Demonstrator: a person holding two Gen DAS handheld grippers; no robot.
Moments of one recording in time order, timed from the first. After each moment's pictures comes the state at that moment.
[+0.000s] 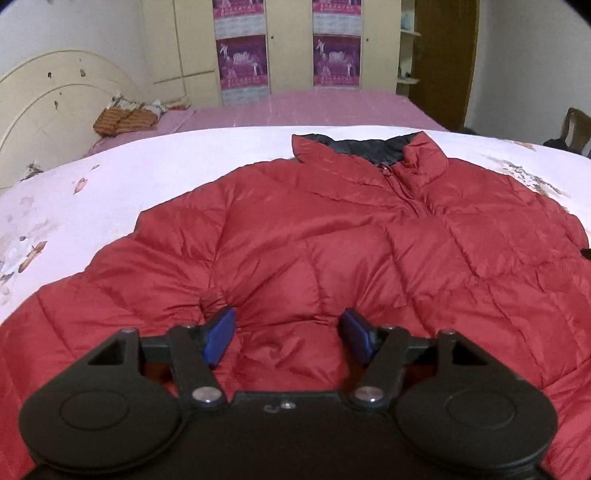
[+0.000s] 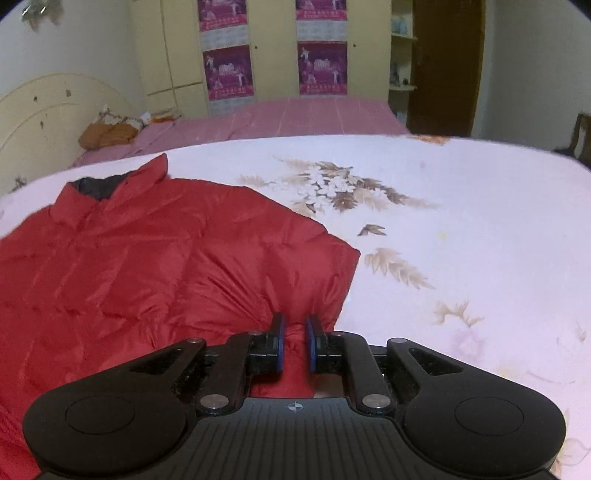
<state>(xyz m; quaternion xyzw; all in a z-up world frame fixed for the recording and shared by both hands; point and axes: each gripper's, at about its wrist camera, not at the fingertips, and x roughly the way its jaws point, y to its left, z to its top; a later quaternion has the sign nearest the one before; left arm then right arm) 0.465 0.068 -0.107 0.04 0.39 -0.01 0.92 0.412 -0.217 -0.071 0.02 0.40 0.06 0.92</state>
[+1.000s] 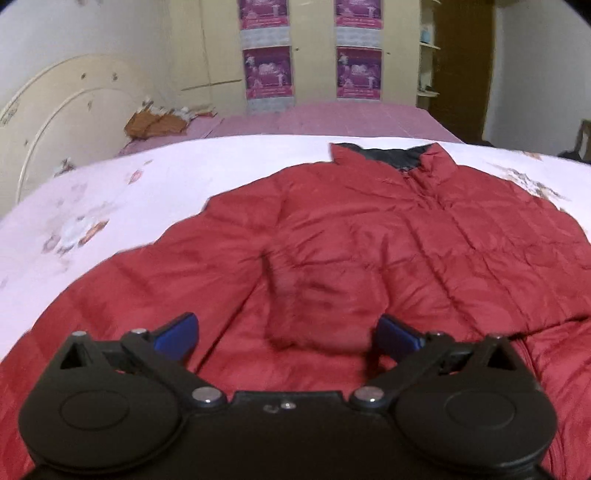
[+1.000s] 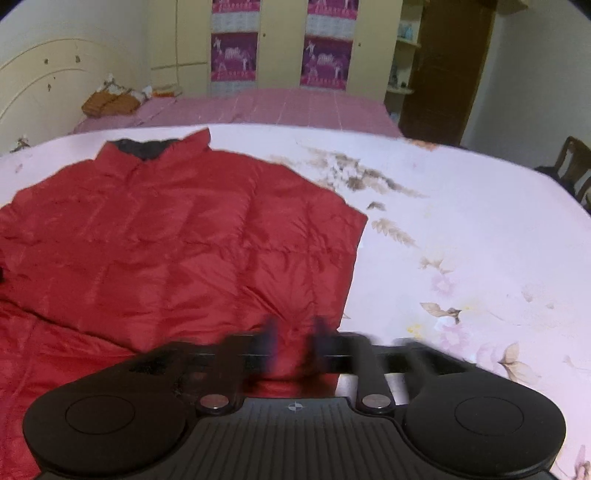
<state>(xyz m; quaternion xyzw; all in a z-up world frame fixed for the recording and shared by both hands) 0.400 0.097 -0.085 0.02 0.37 0.03 0.93 0.323 -0.173 -0.032 -0.03 0.39 0.03 0.92</state>
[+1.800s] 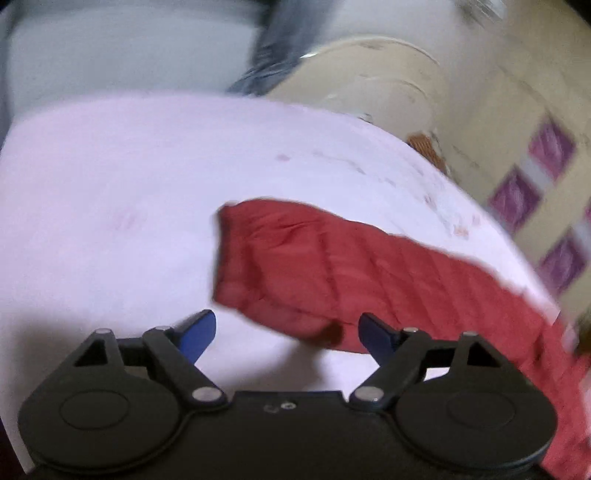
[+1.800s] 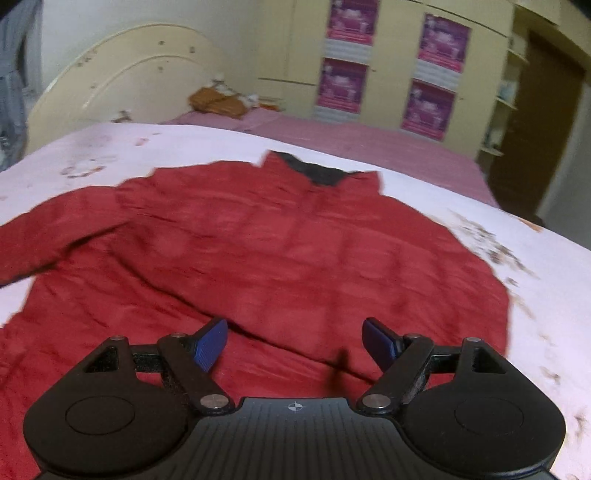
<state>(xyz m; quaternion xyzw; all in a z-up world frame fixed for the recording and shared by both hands) 0.112 0.328 -0.079 -0.37 0.26 0.35 0.82 0.305 -0.026 -0.024 -0.09 0.36 0.20 0.91</state>
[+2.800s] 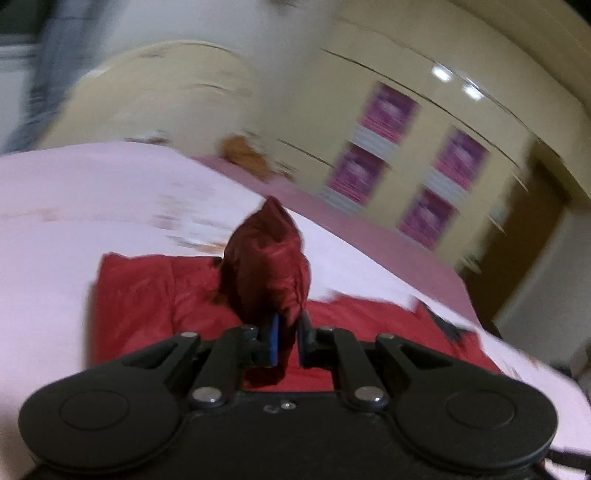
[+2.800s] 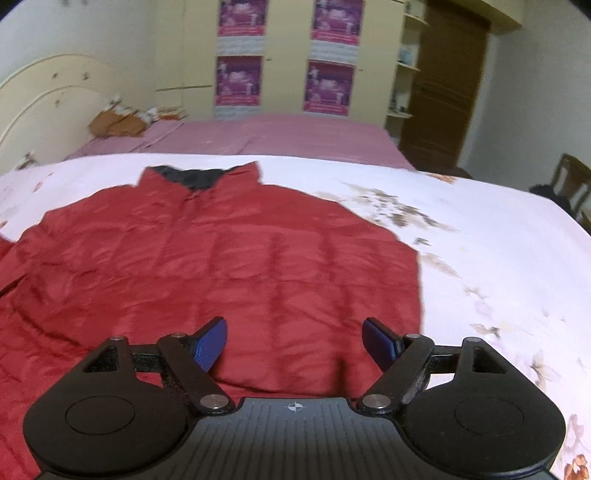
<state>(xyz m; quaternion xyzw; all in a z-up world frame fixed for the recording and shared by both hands) 0.346 0.196 -0.035 -0.22 0.23 0.10 0.94 0.335 -0.108 -0.024 -0.01 0.37 0.02 0.93</state>
